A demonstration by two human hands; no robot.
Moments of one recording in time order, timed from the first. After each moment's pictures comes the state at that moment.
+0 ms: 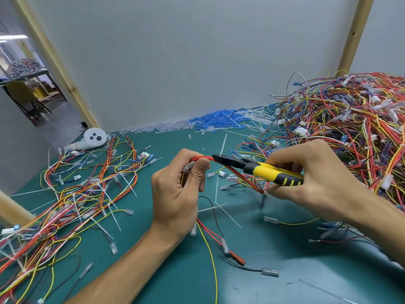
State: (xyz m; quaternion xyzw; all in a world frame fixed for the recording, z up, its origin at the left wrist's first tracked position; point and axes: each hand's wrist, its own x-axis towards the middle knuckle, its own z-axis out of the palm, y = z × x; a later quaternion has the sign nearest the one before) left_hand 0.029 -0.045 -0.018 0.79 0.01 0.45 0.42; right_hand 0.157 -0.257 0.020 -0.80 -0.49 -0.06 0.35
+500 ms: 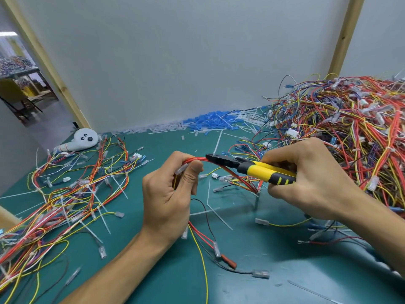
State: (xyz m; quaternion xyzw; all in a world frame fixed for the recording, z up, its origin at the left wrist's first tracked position) left_hand 0.029 -0.046 -0.019 0.79 0.00 0.45 0.42; right_hand 0.158 -0.260 0.024 -0.81 -0.47 -0.07 0.34
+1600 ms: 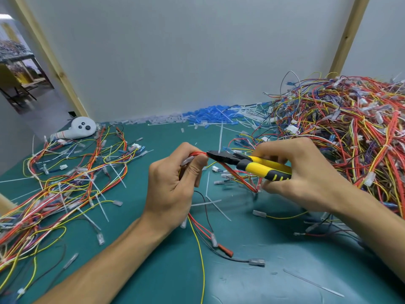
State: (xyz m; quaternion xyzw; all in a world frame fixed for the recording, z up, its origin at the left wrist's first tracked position) left_hand 0.029 -0.046 -0.018 0.81 0.00 0.42 0.40; right_hand 0.162 -0.255 0.018 -0.79 -0.50 -0.04 0.34
